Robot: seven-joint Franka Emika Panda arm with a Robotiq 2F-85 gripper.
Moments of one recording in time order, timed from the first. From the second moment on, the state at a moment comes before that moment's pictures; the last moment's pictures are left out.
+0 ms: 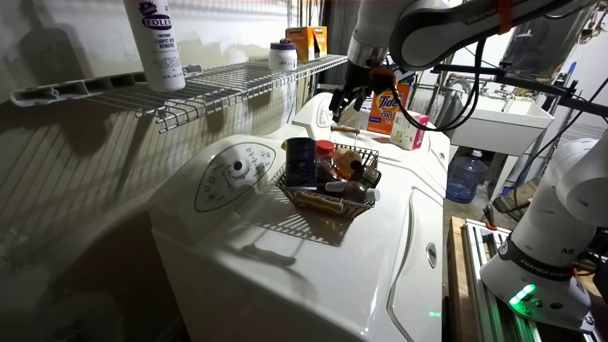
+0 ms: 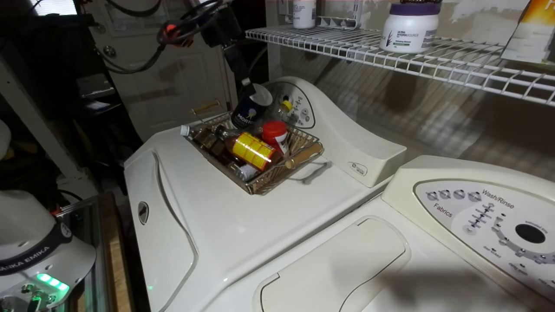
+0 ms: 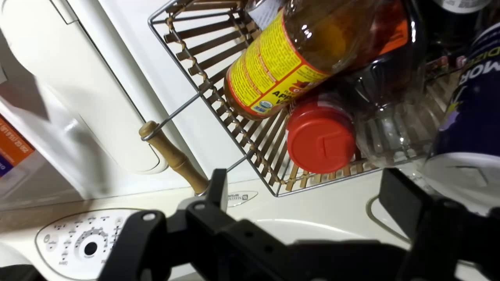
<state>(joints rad) -0.21 -0.28 0.15 -2.27 -0.33 2.23 0.50</state>
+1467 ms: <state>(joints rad) -0.11 0.00 -0.01 -2.12 -0.09 2.29 0.40</state>
